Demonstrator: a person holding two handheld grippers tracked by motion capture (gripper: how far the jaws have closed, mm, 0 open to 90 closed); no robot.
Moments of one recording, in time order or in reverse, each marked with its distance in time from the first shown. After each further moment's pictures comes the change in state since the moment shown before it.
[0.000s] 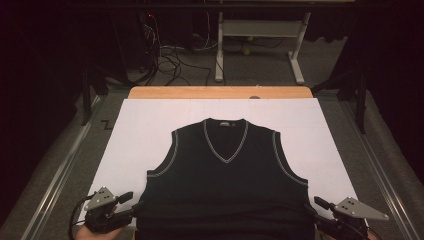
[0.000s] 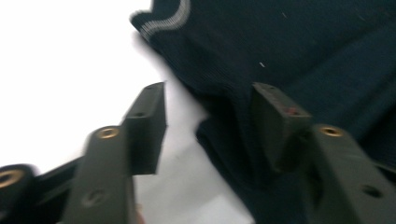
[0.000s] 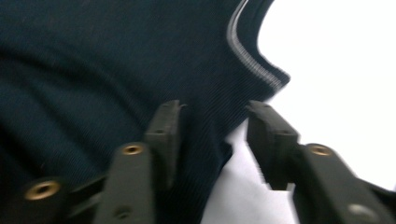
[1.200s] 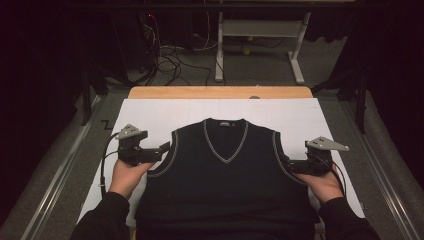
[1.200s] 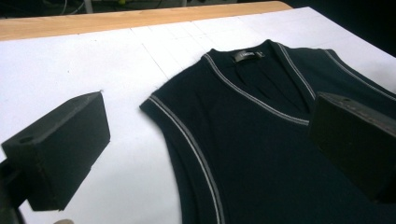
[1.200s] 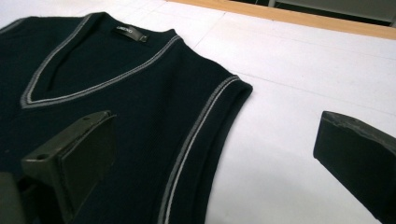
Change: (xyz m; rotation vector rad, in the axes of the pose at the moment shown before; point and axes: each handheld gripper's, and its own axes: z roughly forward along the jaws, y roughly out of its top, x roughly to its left) left arm 0.033 0.144 0.083 -0.150 -0.013 -0.052; right arm -0.042 0.108 0.107 -0.071 -0.080 0.034
